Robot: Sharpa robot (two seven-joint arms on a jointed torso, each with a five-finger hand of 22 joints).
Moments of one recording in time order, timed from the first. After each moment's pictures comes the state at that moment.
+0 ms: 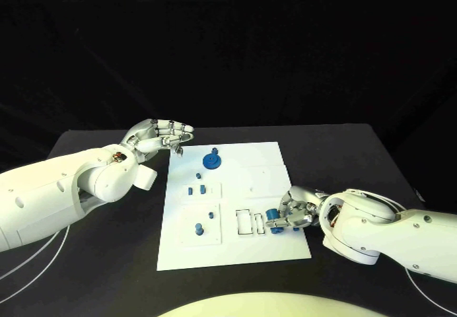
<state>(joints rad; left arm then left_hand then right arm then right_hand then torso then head) 1.17 -0.86 -0.02 1.41 -0.23 -0.12 0.30 1.39 -0.19 0.56 0.04 0.25 0.79 0.20 0.31 0.29 0.84 0.16 0.51 0.19 1.03 0.08 1.24 0.52 0.18 0.98 0.16 0.93 0.71 1.09 -1.02 -0.18 1.86 -1.28 -0.28 -0.55 1.20 -0.08 -0.12 0.29 0.23 0.95 0.08 0.50 0.51 1.46 0.01 1.45 1.31 1.47 -0.05 1.53 1.31 0.08 1.47 0.06 1.28 1.31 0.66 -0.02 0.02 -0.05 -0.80</state>
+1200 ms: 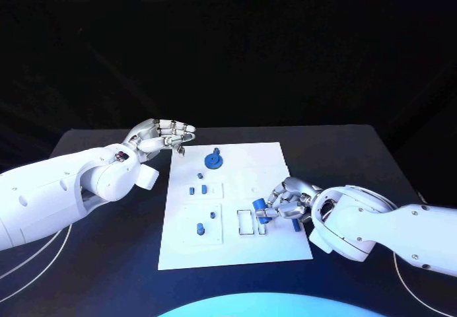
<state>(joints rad) 1.17 -0.85 -0.02 1.40 -0.22 -0.12 0.30 1.39 -0.19 0.56 0.04 0.25 0.79 0.20 0.31 0.29 0.84 0.16 0.51 0.19 1.03 0.08 1.24 0.52 0.18 0.98 0.16 0.93 0.71 1.14 -0.98 -0.18 1.90 -1.05 -0.42 -0.53 1.29 -0.02 -0.10 0.29 0.23 0.97 0.07 0.51 0.52 1.46 -0.01 1.45 1.31 1.47 -0.07 1.54 1.31 0.06 1.47 0.04 1.31 1.31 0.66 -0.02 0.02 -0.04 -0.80</state>
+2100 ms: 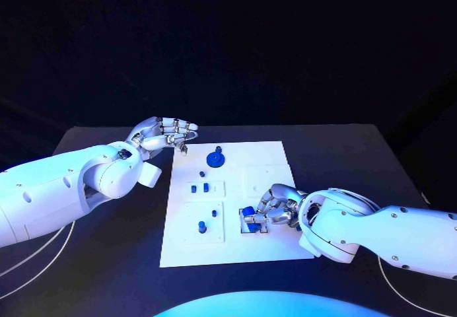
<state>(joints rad) 1.17 -0.85 -0.02 1.40 -0.22 -0.12 0.30 1.39 -0.19 0.56 0.04 0.25 0.78 0.20 0.31 0.29 0.83 0.16 0.51 0.19 1.03 0.08 1.24 0.52 0.18 0.98 0.16 0.93 0.71 1.12 -0.89 -0.18 1.86 -1.08 -0.37 -0.55 1.23 0.00 -0.15 0.29 0.23 0.98 0.07 0.50 0.52 1.47 -0.01 1.46 1.31 1.47 -0.07 1.54 1.31 0.06 1.47 0.04 1.32 1.31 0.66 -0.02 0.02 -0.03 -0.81</state>
